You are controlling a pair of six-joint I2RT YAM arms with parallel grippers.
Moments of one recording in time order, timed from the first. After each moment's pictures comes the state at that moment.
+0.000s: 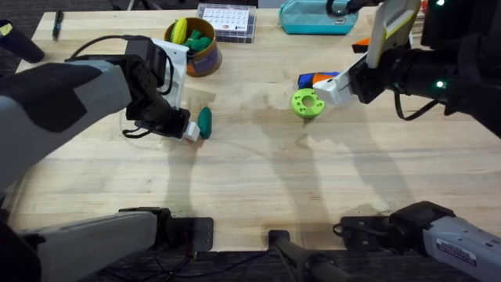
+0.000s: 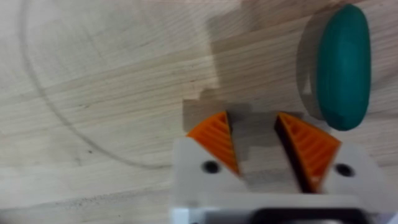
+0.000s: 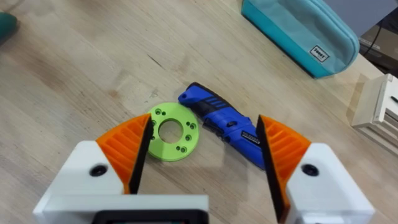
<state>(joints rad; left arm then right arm) -0.01 1.43 0.79 -0.80 -0.04 0.25 0.31 1.07 0.85 -0.48 -0.06 -0.35</state>
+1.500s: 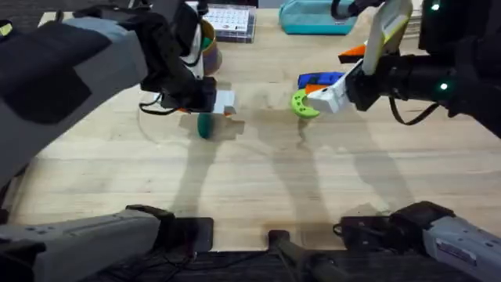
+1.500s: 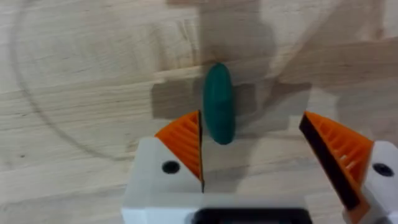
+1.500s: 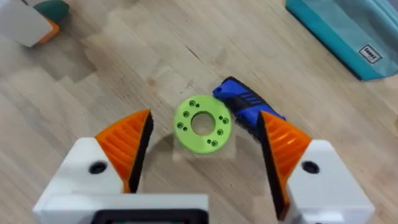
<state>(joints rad) -0.24 1.44 1.02 -0.92 0.06 -0.16 0.31 1.07 0.85 -0.53 -0.21 -0.35</state>
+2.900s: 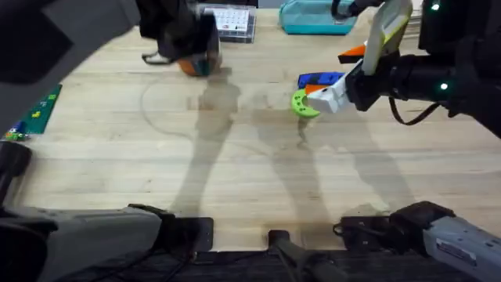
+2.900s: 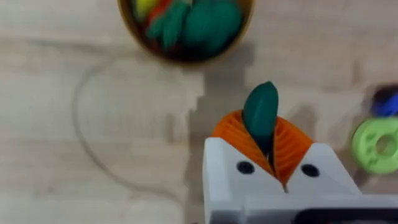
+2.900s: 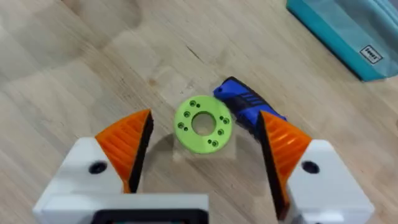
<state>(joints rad) -0.27 1.51 1.33 -0.86 -0.10 -0.34 0.31 1.07 0.85 -0.53 -0.21 -0.35</state>
